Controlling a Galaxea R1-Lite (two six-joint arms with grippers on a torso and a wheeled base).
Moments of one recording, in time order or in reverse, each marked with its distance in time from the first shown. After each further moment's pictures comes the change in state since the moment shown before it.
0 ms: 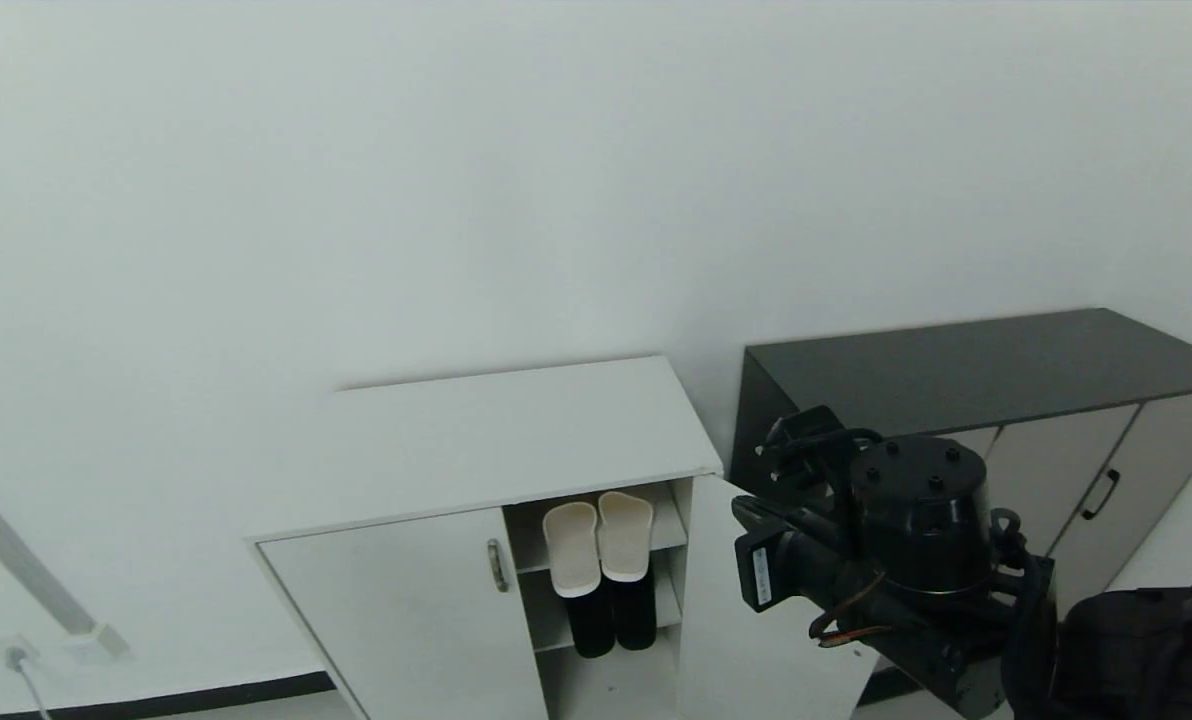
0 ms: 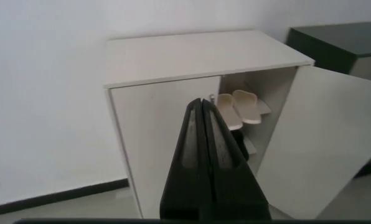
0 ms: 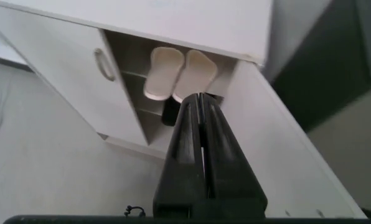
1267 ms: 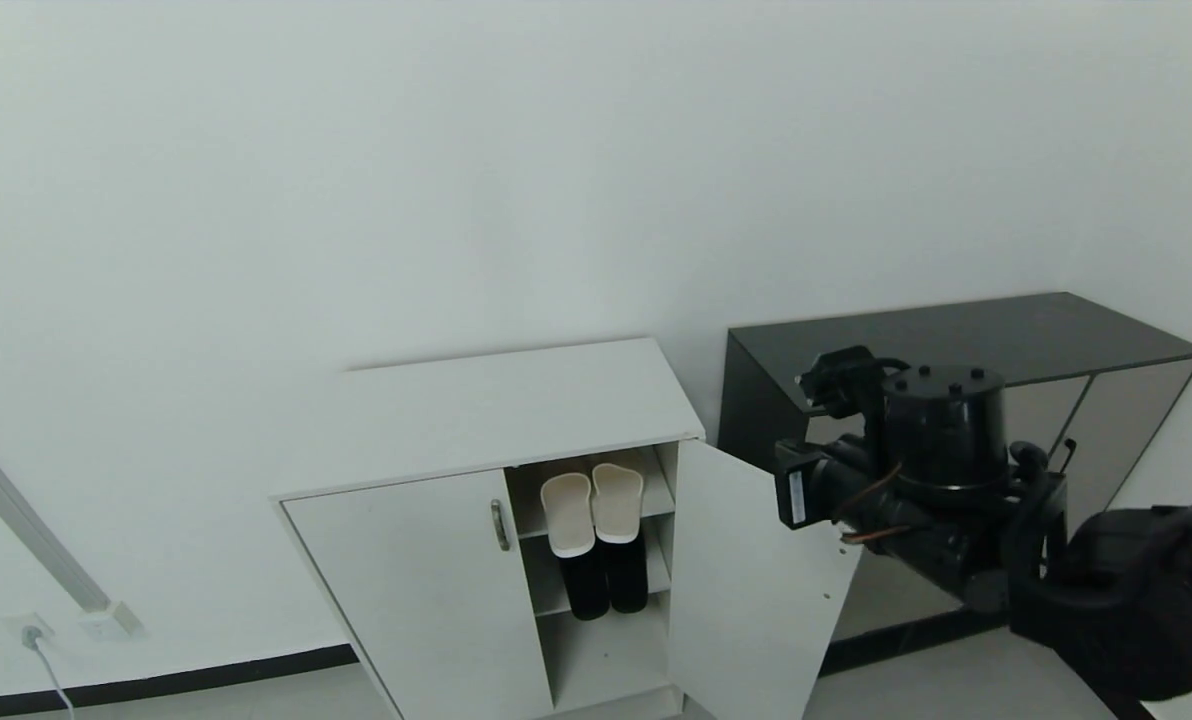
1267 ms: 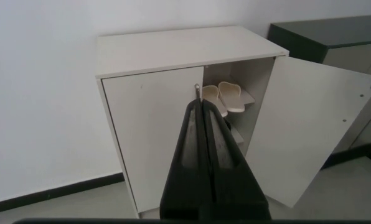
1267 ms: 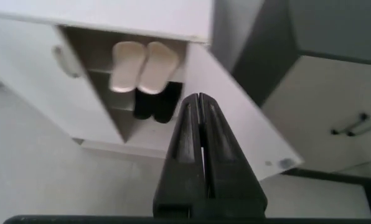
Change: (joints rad) left arm 0.000 0.000 0.000 0.000 -0.002 0.001; right arm -0.162 -0.003 -0.132 0.123 0.027 -0.051
